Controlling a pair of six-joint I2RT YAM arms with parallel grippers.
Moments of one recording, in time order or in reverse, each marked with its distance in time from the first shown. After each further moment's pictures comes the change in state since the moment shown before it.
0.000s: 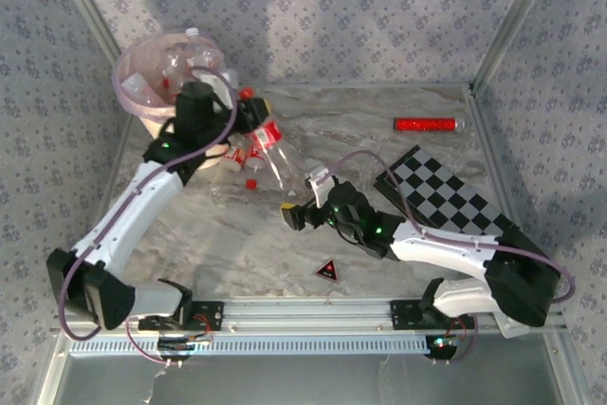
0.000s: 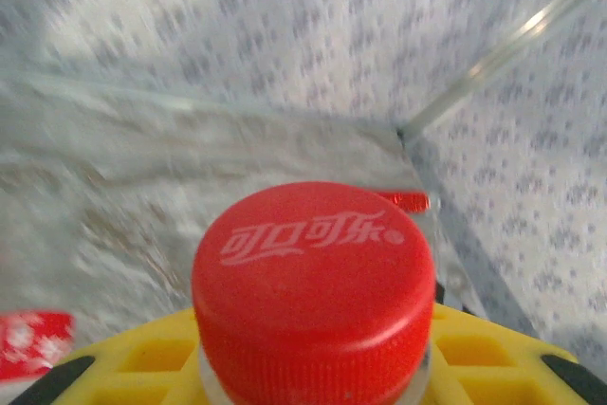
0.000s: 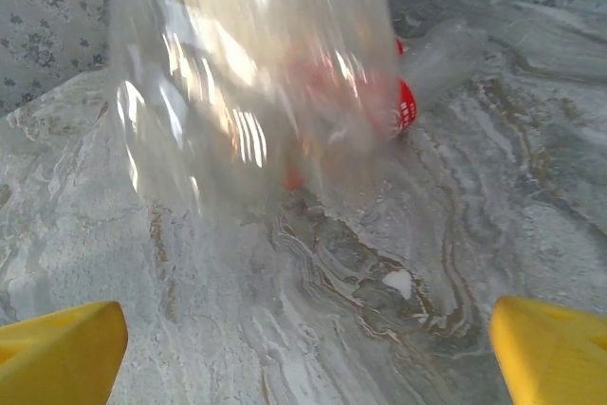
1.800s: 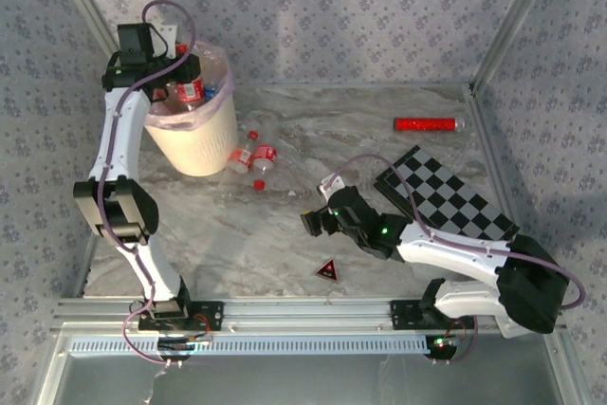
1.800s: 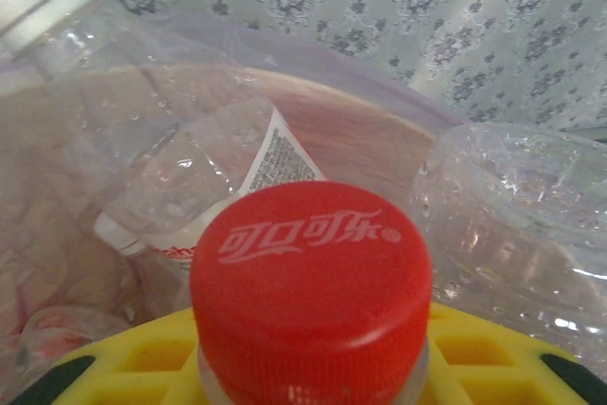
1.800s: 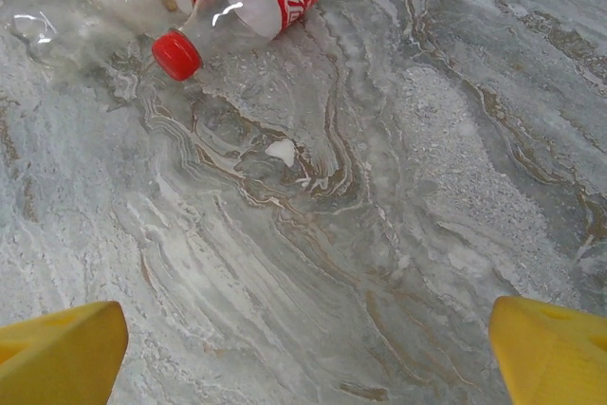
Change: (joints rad) left arm 0.401 0.549 0.655 -0.379 0.077 0.547; right arm -0.007 -0.040 0.007 -0.320 0.147 0.042
